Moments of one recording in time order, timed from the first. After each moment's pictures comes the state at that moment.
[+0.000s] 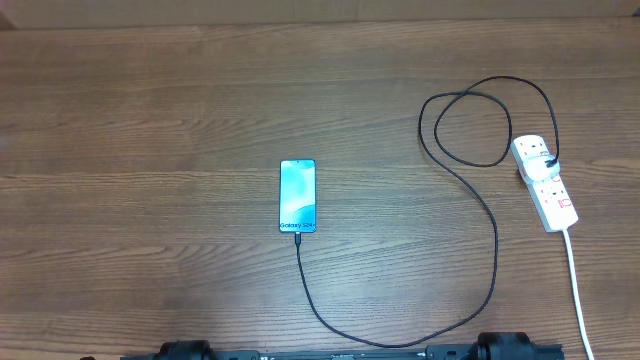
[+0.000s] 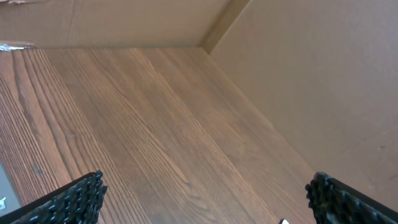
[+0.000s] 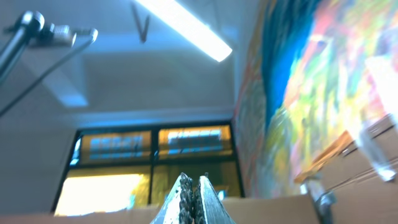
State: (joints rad) left arm 0.03 0.02 1.25 -1.57 -0.53 -0.78; right arm 0.01 0.01 1.29 -0.28 0.06 0.08
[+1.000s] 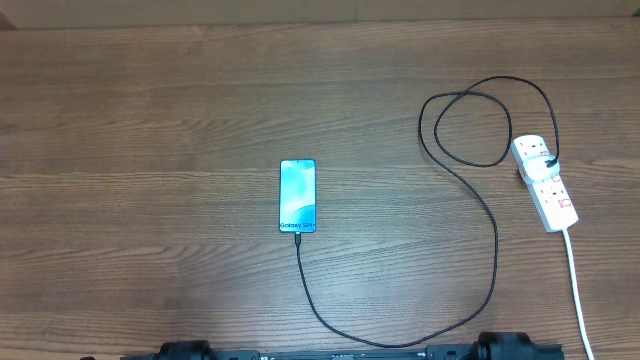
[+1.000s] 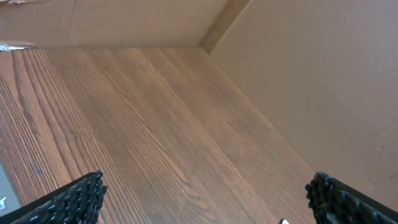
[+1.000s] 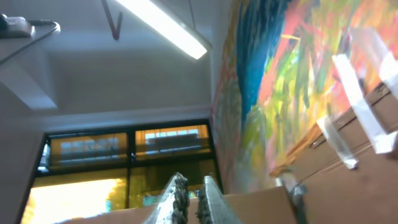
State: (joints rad) left arm 0.03 0.02 1.25 -1.57 -0.53 -0.78; right arm -0.03 0.01 1.25 -0.25 0.14 0.09
